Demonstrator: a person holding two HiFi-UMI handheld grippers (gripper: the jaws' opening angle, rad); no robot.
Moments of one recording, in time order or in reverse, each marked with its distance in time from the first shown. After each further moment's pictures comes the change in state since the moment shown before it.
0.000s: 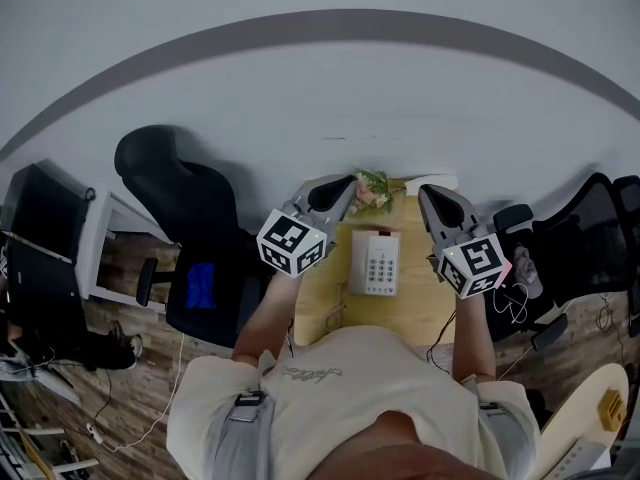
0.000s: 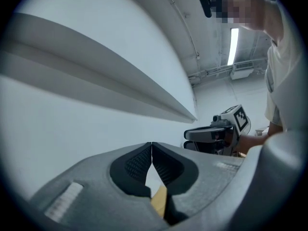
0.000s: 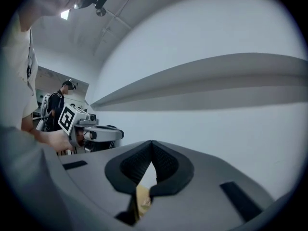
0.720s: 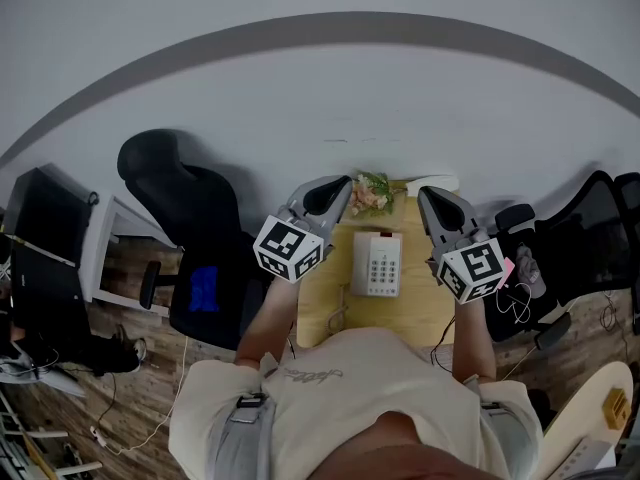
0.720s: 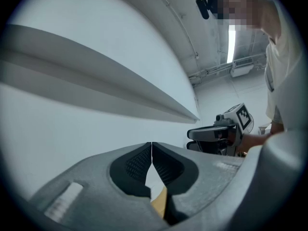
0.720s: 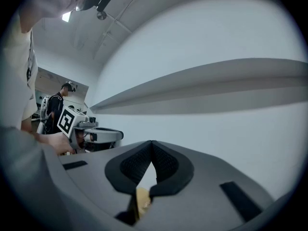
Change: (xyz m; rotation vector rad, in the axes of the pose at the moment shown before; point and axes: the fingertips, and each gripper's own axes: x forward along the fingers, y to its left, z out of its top) left arm -0.012 -0.002 0.012 0.035 -0.027 0.039; right arm -0.011 0.008 0.011 0.007 -0.040 -0.010
